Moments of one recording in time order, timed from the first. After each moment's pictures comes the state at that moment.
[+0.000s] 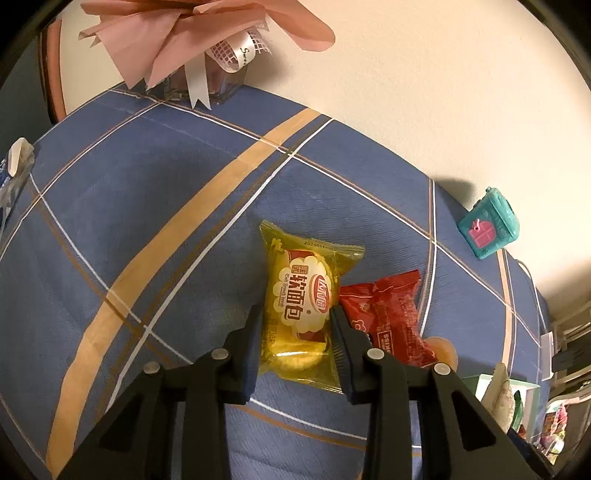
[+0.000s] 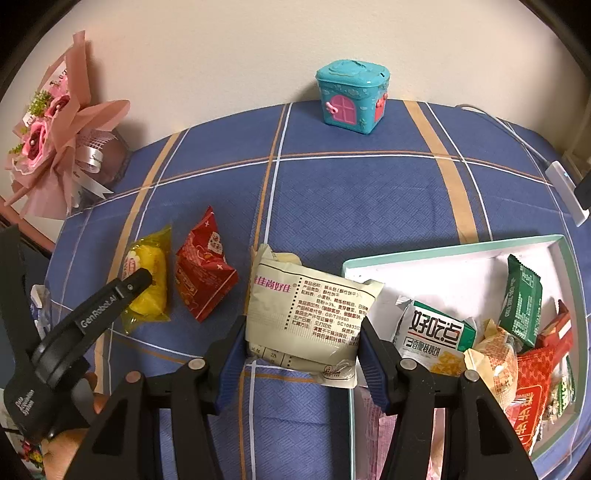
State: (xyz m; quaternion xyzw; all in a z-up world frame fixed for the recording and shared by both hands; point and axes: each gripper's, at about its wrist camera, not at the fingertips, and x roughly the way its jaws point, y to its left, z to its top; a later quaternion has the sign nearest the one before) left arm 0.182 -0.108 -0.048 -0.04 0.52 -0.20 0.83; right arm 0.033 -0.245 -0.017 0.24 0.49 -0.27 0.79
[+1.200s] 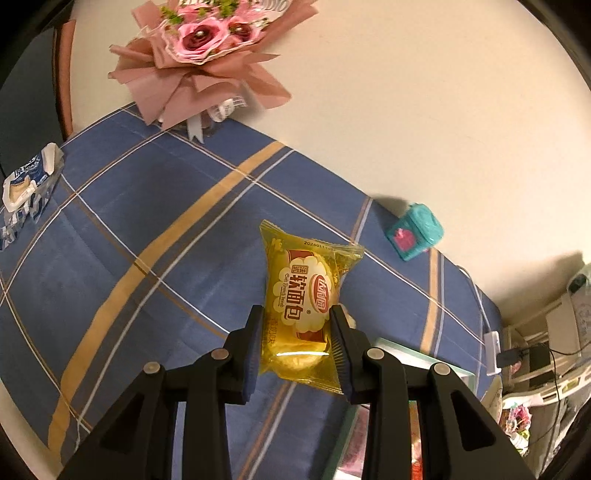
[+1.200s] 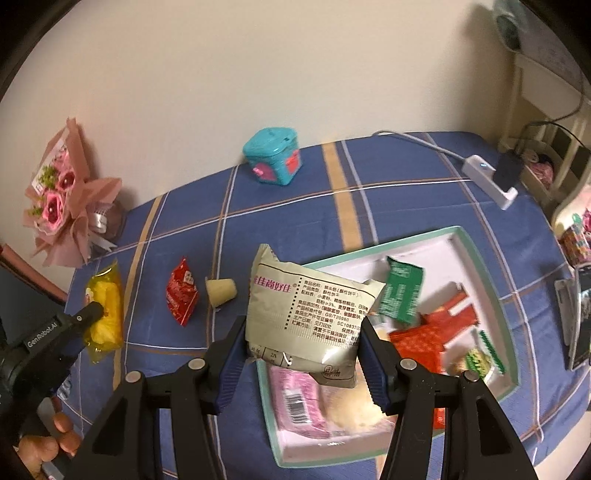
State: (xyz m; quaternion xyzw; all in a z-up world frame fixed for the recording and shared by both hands) left arm 0.099 -0.102 0.063 -0.08 0.50 -0.22 0.83; right arm -0.091 -0.281 0.075 0.27 0.42 -0.32 0.80
